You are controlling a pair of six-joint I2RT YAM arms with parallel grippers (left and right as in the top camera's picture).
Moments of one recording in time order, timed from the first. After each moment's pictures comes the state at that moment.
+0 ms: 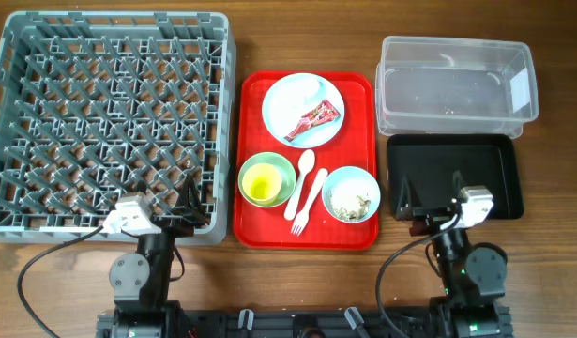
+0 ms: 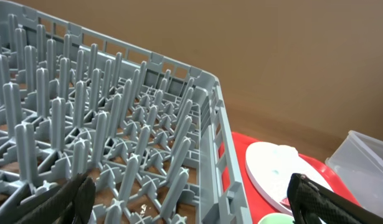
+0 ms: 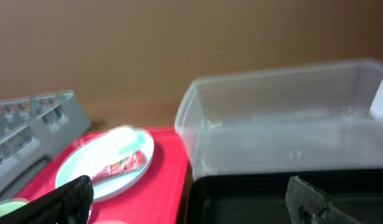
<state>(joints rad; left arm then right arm) -0.01 0.01 0.02 -0.09 0.02 -0.36 0.08 0.03 0.03 -0.09 -0.05 0.19</state>
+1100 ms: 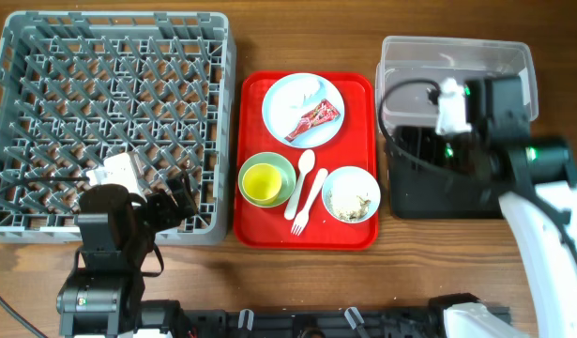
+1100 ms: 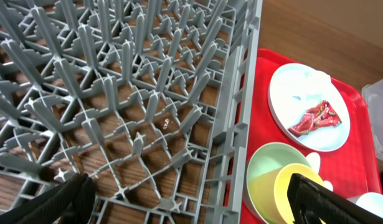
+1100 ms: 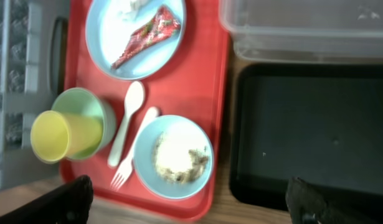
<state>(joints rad) -0.01 0.63 0.70 -0.76 0.02 -0.36 0.13 1.29 1.33 -1.15 -0.22 0.16</state>
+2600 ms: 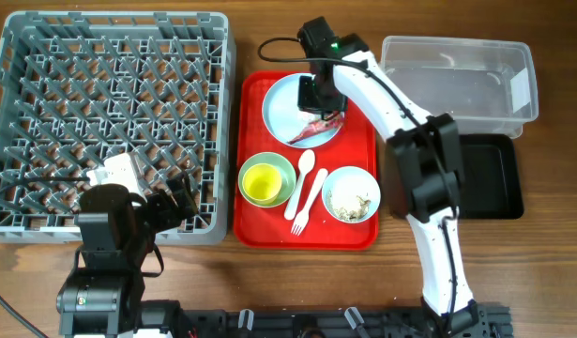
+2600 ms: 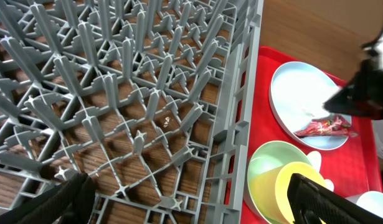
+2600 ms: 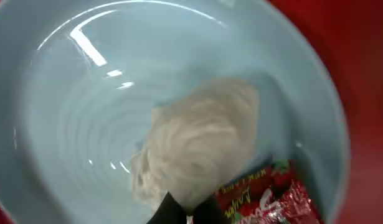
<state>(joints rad) -0.01 0.63 0.70 -0.76 0.02 -0.36 0.42 2.38 2.04 -1.07 -0.06 0.49</state>
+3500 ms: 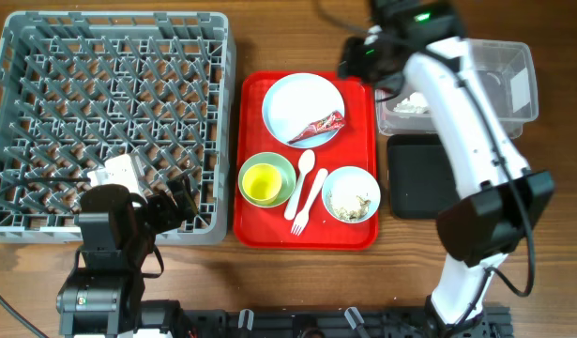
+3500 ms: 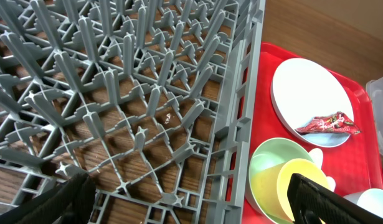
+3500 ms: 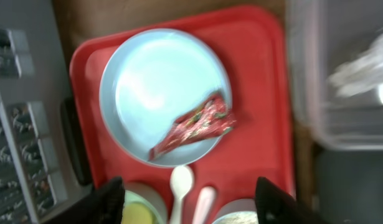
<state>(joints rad) -0.01 0.63 0.70 -0.78 0.02 -0.36 0.35 2.00 2.03 -1.25 -0.06 0.56</state>
